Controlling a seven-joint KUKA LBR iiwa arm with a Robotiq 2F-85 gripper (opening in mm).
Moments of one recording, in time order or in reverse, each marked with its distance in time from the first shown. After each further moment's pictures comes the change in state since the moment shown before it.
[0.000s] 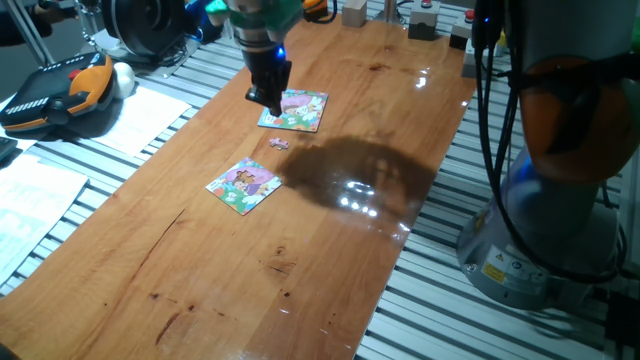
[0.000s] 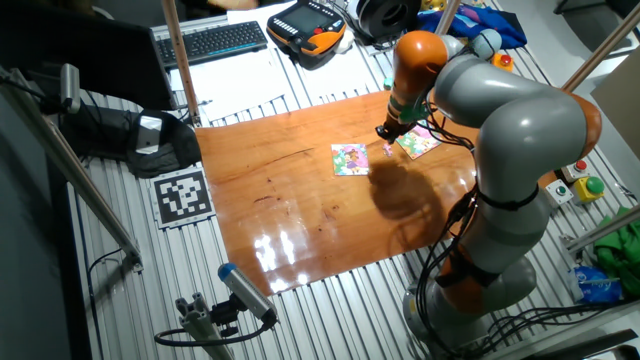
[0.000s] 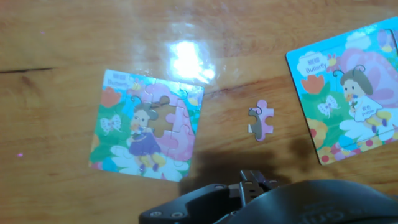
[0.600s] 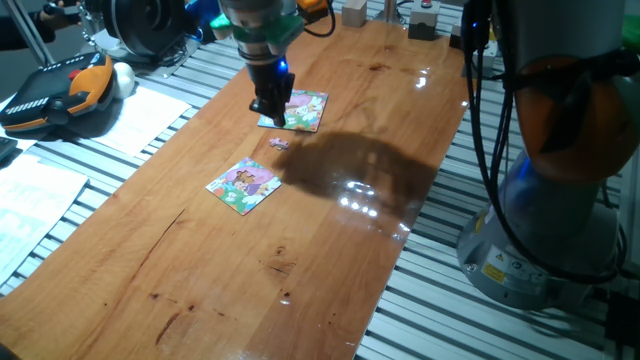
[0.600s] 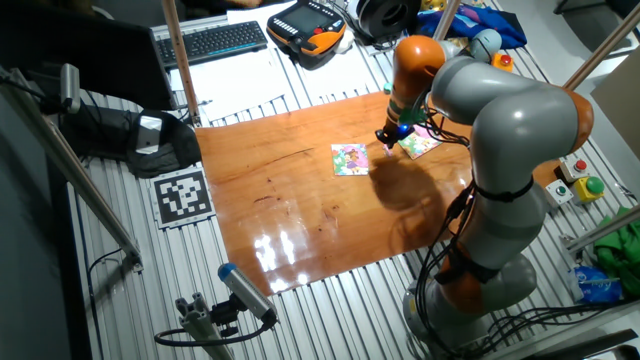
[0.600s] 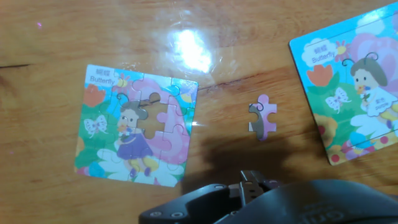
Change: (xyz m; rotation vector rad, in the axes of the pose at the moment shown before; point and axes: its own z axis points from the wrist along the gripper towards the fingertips) arm 0.000 -0.004 0.035 -0.037 0.030 0.022
